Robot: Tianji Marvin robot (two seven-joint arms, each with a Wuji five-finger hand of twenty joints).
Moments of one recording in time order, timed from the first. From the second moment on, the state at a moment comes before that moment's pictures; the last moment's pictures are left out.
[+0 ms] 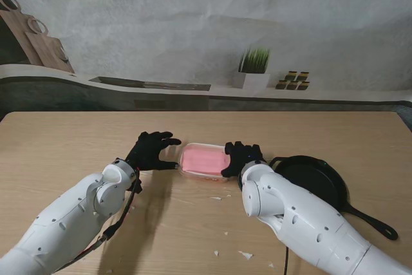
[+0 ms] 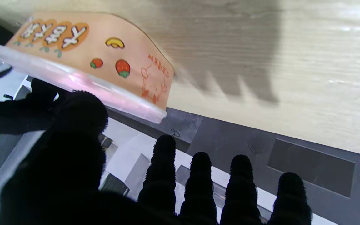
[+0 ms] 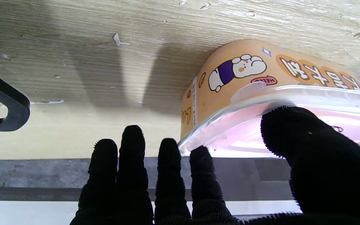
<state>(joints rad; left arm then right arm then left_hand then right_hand) 1.19 -1.11 -0.89 -1.11 0.68 -0.19 0.17 -1.17 -1.09 0.68 -1.45 -0.78 0.57 0.15 0.55 -0.39 0.37 -0.04 0.36 -0.02 0.32 0.24 0.21 0.06 0.26 0.36 0.11 0.16 0.30 0.52 -0.07 0.32 0.15 0.66 0.26 -0.57 0.99 -0.16 0.08 0.03 0.90 0.30 0.18 0.04 0.96 0.41 0.28 0.11 0.88 0.51 0.01 0.03 1.08 0.69</state>
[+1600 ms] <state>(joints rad) 1.12 -1.14 -0.81 -1.04 0.66 -0.14 0.17 -1.30 -1.12 0.87 -1.34 -0.84 0.24 -0.17 0.49 -0.35 0.36 -0.06 0.34 -0.06 0.31 0.23 0.21 0.06 0.24 0.36 0.11 0.16 0.29 0.52 -0.07 0.32 0.15 0.66 0.29 -0.56 0.89 -0.16 0.10 -0.33 0.51 0.52 0.18 -0.01 0.64 0.31 0.20 0.06 0.85 0.49 -0.03 0.00 1.08 0.68</state>
